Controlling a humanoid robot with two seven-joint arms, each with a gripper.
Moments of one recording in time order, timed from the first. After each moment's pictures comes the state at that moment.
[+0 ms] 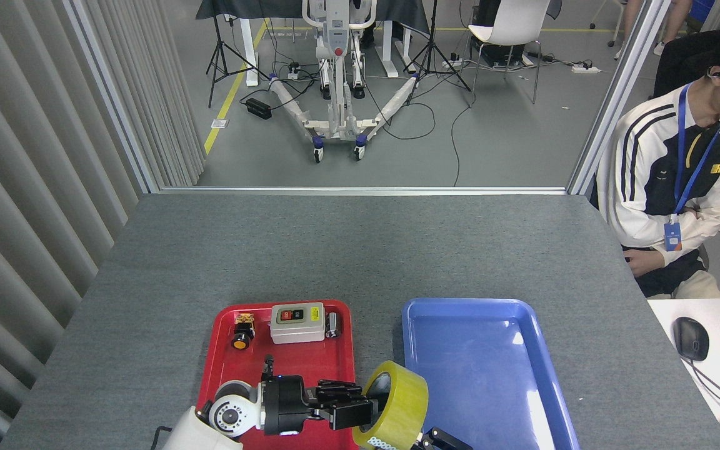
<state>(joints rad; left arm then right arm) -0.34 0.02 -0.26 -1.15 -0.37 -0.79 -1.03 0.22 -0.09 0.29 -1.59 1.54 -0.64 -0.49</state>
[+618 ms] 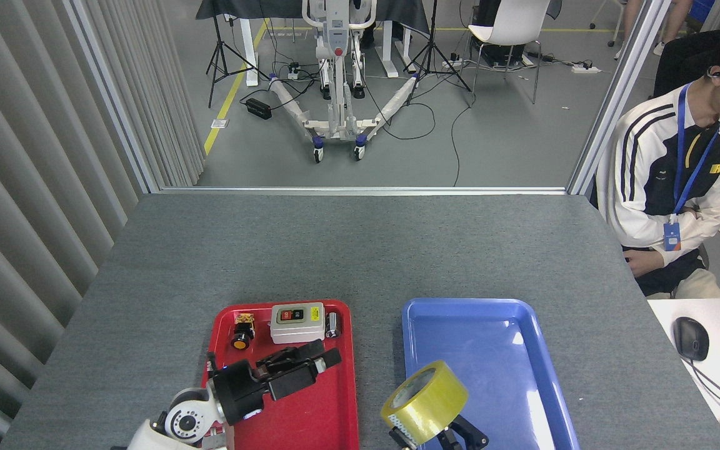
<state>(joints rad) -0.26 0.07 -0.07 -1.19 -0.42 -0.79 -0.69 0.21 -0.11 0.25 -1.59 1.55 -0.54 -0.50</state>
